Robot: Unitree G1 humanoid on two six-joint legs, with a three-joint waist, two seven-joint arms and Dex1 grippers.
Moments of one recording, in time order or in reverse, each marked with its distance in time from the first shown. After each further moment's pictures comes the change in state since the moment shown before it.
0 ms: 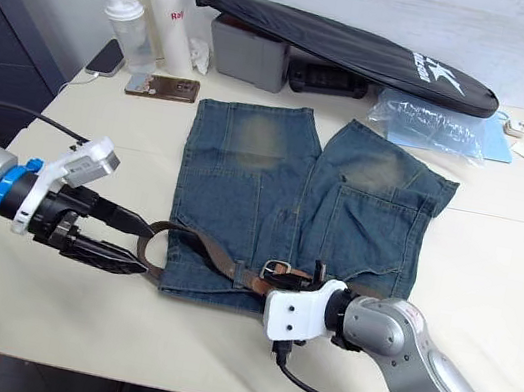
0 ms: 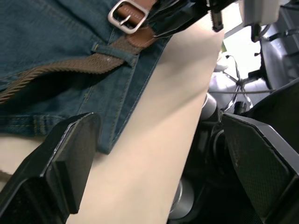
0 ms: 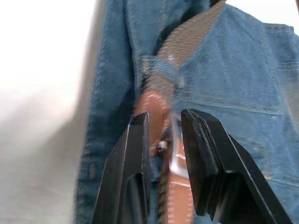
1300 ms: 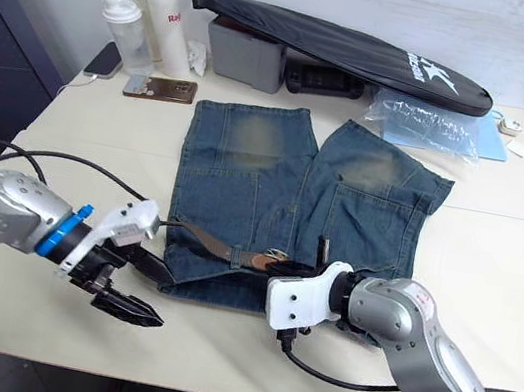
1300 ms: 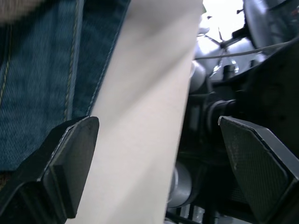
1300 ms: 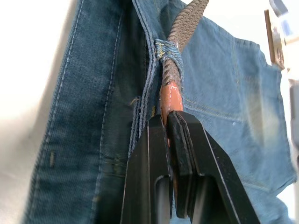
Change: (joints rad) left arm 0.091 -0.190 -0.124 -0.162 0.243 0.009 -0.017; right arm -0.114 0.038 -0.086 0.003 -0.063 -0.056 0.133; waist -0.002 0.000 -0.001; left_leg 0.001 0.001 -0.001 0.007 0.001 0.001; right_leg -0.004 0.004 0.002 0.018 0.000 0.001
